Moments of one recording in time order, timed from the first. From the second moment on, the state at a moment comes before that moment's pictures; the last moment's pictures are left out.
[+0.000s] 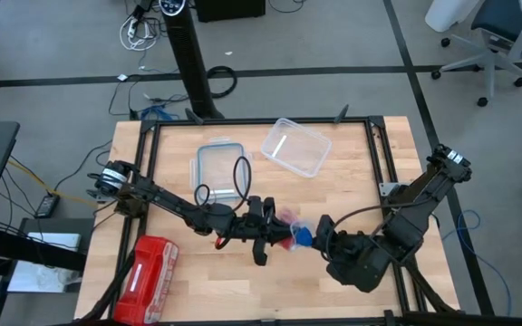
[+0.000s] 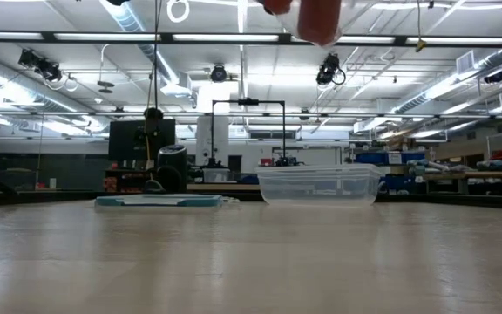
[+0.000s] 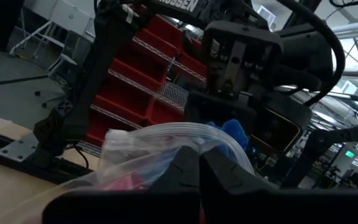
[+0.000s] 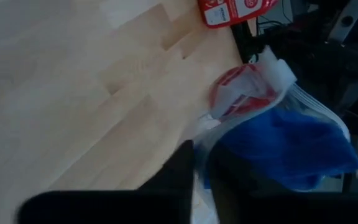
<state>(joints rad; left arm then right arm) -0.34 1.81 1.10 0.98 -0.23 -0.47 0.77 1.54 1.54 -0.97 0.72 -0.47</state>
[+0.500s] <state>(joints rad) -0.34 1.81 1.10 0.67 -0.19 -0.22 0.75 1.53 1.55 -1.08 0.42 -0.11</state>
